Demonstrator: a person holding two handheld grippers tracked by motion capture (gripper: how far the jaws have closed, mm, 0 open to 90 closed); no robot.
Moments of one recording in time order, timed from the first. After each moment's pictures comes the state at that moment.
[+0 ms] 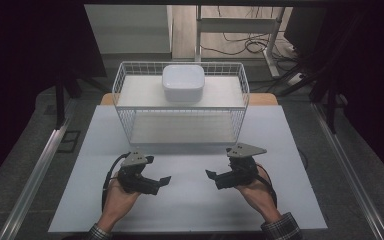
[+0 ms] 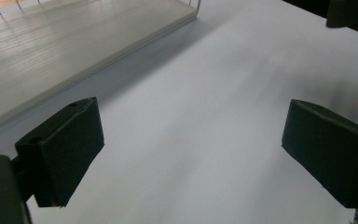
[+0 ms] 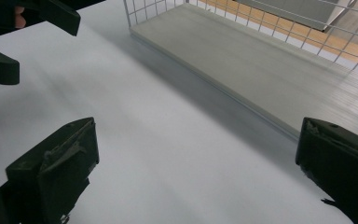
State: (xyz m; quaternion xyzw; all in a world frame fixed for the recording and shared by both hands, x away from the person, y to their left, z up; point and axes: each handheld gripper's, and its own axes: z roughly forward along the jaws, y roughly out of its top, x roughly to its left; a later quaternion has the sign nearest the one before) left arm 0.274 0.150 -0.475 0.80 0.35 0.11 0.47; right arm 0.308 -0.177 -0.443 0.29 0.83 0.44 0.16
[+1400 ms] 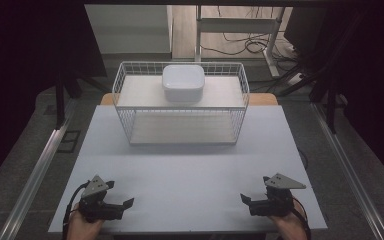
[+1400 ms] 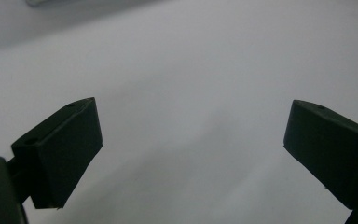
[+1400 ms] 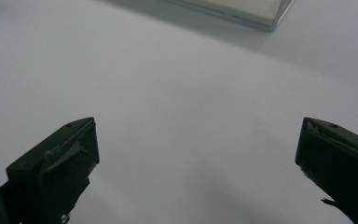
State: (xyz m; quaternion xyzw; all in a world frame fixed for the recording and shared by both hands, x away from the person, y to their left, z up) left arm 0.205 0.235 -0.526 0.78 0.45 0.14 0.42; right arm 0.252 -0.273 -0.491 0.39 0.81 0.40 0.19
